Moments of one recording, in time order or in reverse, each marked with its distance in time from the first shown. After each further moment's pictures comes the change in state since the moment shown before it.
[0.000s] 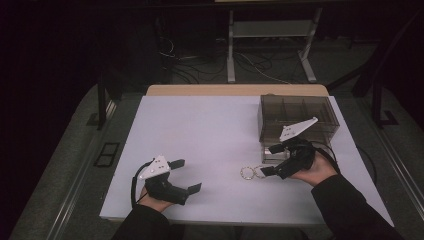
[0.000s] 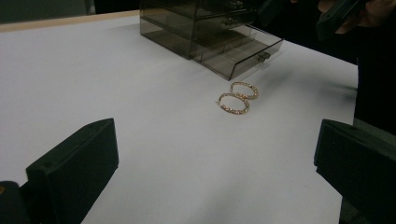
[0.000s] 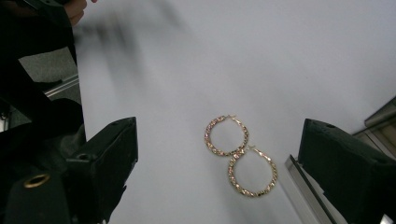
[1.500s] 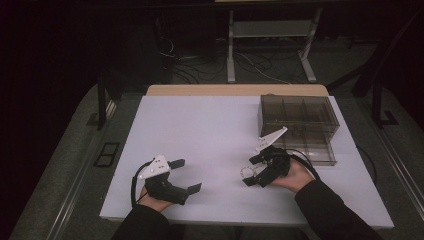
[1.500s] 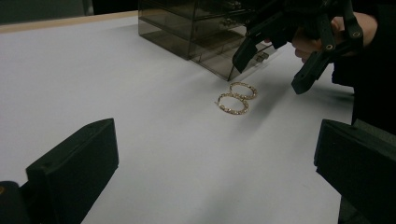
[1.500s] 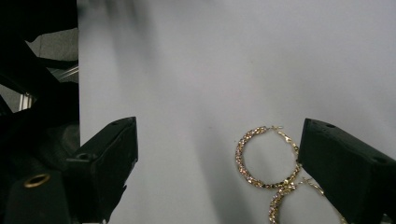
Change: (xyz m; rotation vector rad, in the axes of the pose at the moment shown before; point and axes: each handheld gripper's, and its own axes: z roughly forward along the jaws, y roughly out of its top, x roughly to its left) left arm 0.001 0.000 0.000 0.000 -0.006 0.000; right arm 0.004 -0.001 0.065 0.083 0.093 -0.034
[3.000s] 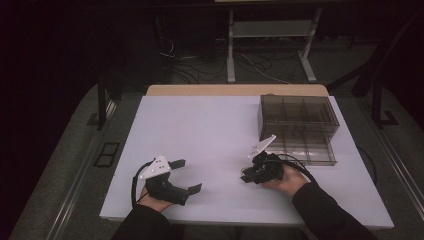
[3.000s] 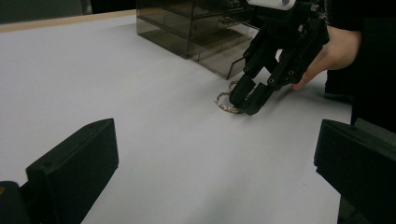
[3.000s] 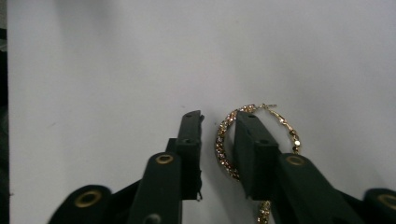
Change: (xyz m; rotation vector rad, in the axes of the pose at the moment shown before) left arm 0.000 0.000 0.001 0.006 -0.004 0.007; right arm -0.004 -0.009 0.029 0.099 -0.104 -0.035
